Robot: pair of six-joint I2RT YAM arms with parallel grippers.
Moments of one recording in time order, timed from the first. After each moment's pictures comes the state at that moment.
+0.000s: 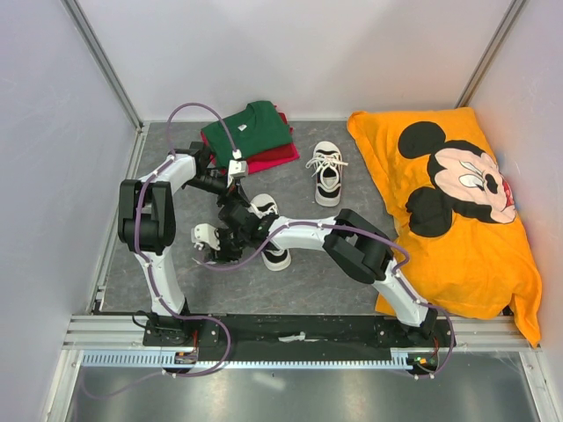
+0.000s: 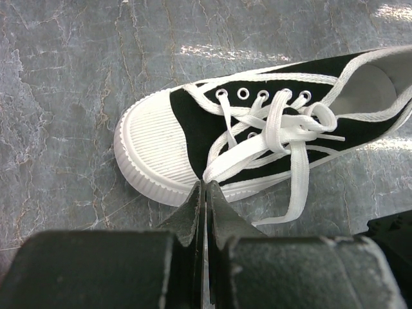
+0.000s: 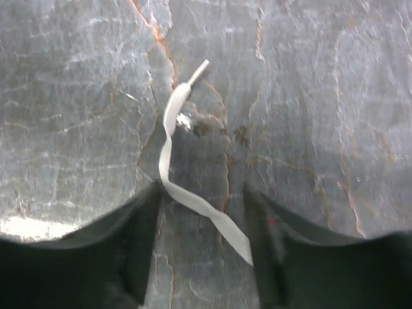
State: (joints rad) left arm -0.09 2.00 1.44 -0.96 1.06 1.37; right arm 1.07 2.27 1.61 -0.07 -0.41 -0.55
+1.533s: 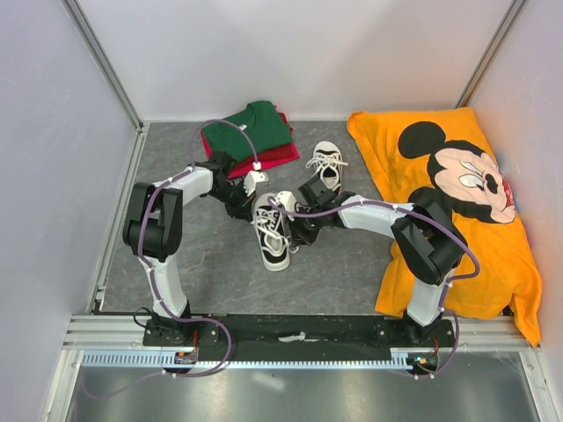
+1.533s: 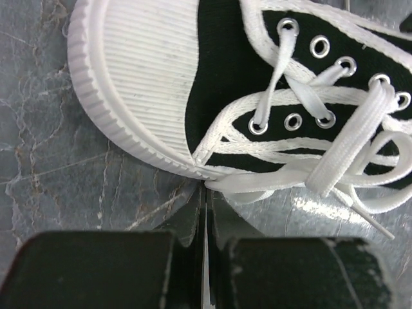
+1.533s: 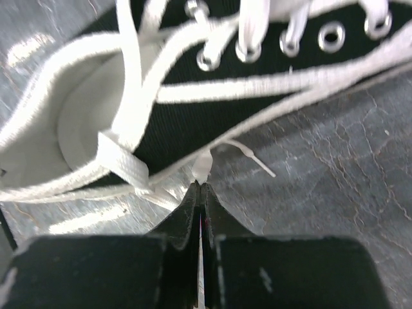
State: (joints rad) left arm -0.23 1.95 1.28 -0.67 0.66 0.83; right arm 0.70 1.83 1.11 -0.31 -0.48 -0.30
